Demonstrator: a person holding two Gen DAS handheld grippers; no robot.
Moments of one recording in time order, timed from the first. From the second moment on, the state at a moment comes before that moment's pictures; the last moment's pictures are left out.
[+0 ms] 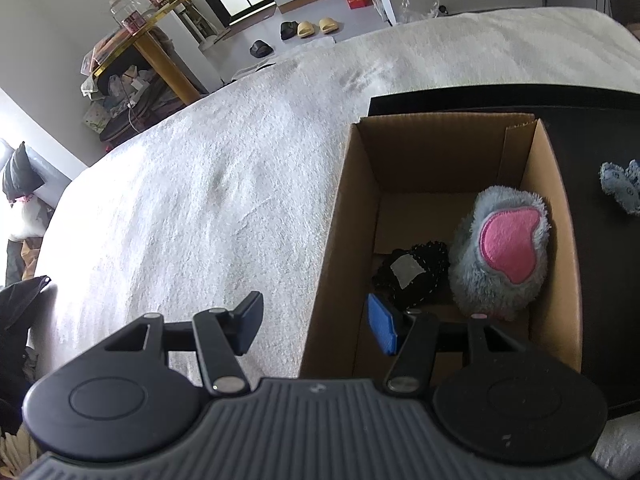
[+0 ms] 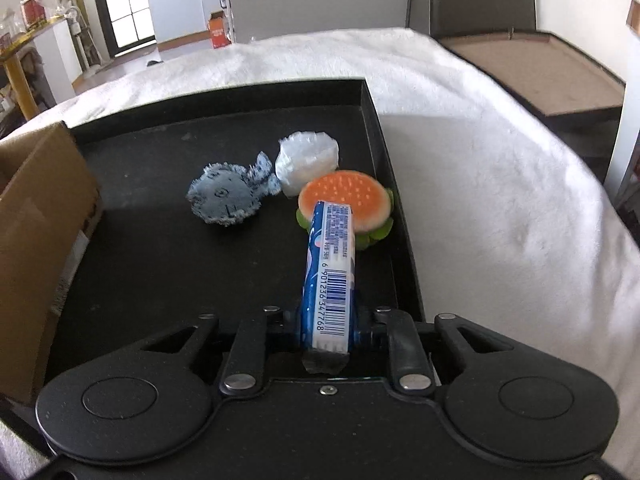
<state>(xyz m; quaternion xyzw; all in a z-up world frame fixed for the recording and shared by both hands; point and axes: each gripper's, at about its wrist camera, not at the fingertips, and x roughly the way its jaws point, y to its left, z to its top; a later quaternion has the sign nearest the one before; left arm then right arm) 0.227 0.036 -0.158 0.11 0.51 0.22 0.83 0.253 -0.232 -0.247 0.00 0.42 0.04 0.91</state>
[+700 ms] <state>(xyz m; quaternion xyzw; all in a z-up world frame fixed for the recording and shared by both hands) 0.198 0.064 -0.140 0.03 0.48 0.19 0.86 0.212 -0.209 -0.164 -0.02 0.36 0.09 0.93</state>
